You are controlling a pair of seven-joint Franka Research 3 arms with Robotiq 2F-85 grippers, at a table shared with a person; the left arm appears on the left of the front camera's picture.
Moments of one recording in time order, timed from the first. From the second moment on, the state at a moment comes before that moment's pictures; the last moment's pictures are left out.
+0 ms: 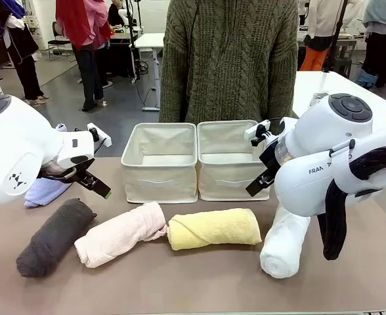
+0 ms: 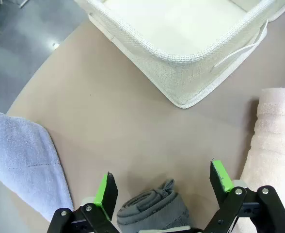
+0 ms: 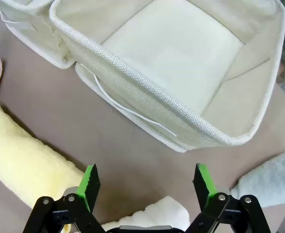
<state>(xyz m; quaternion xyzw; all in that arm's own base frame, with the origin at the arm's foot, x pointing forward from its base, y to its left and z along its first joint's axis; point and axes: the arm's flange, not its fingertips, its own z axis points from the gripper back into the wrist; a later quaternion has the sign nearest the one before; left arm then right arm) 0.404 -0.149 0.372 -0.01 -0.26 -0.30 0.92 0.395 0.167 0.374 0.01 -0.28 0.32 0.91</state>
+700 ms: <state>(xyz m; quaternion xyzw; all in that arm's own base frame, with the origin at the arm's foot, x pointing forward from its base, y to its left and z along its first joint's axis) 0.404 -0.149 0.372 -0.01 -0.26 -0.30 0.92 0.395 0.167 0.374 0.01 -0.28 0.32 0.91</state>
